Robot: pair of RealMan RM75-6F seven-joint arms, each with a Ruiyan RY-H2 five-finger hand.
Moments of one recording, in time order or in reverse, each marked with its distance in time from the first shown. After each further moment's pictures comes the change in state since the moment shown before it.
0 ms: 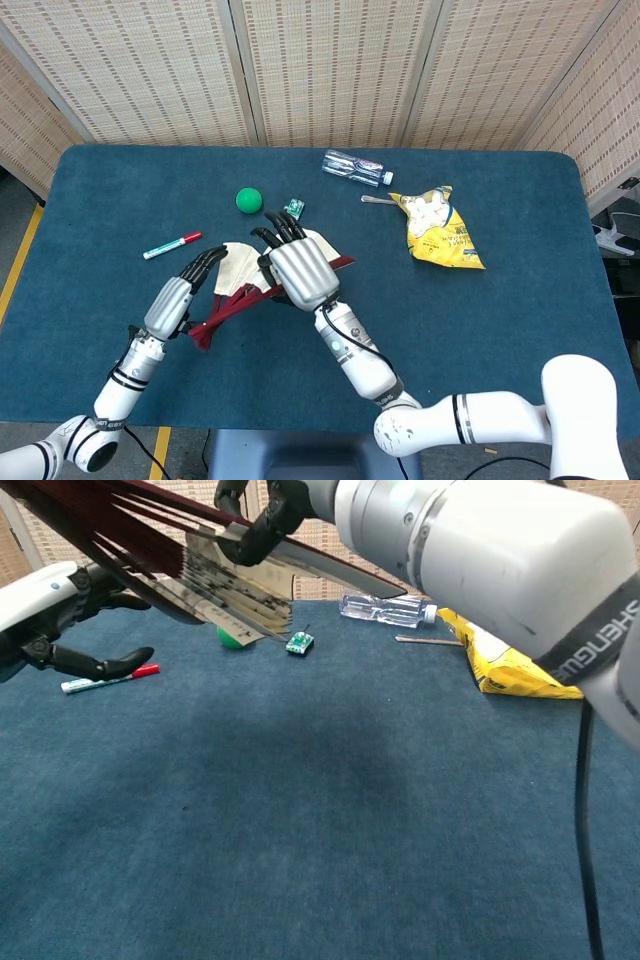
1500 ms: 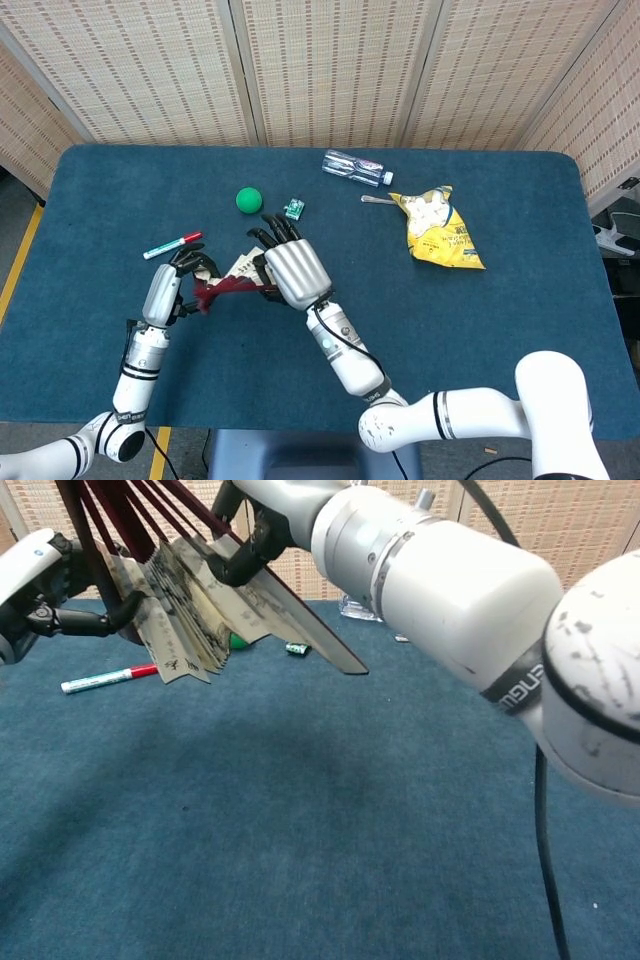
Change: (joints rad) left arm -0.002 -0.138 -0.077 0.103 -0.104 0.116 -0.048; right arm 0.063 -0.054 -0.044 0.109 0.002 0.052 0.097
